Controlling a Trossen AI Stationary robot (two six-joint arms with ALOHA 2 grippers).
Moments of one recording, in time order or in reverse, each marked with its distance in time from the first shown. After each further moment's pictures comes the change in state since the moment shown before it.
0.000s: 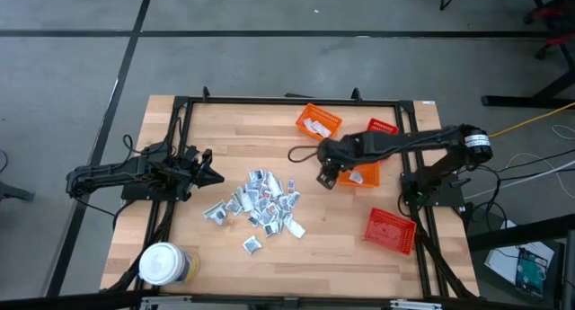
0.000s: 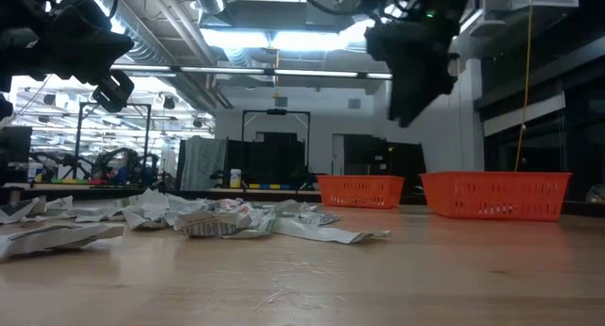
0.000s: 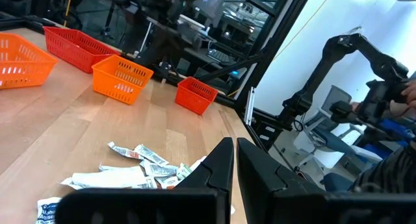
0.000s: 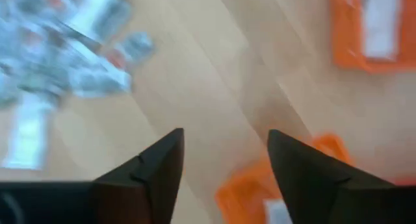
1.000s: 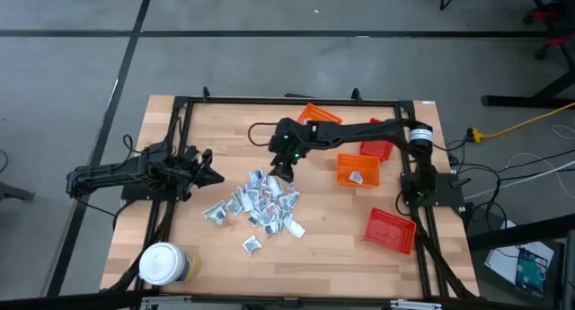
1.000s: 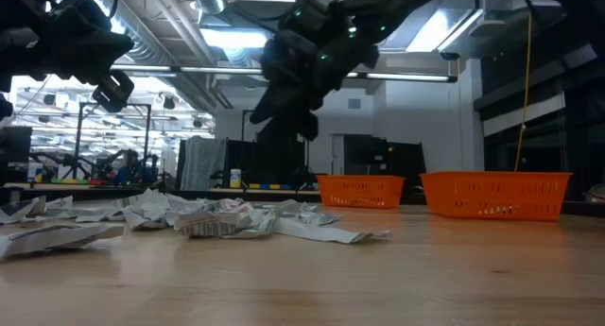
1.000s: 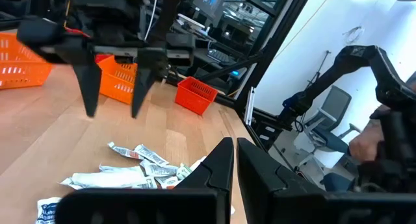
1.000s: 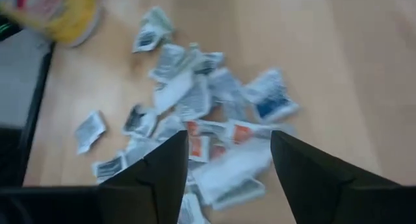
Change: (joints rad) left arm 0.000 0.000 0.000 0.000 0.000 0.000; right arm -0.155 0.484 0.327 0.494 -0.573 -0.397
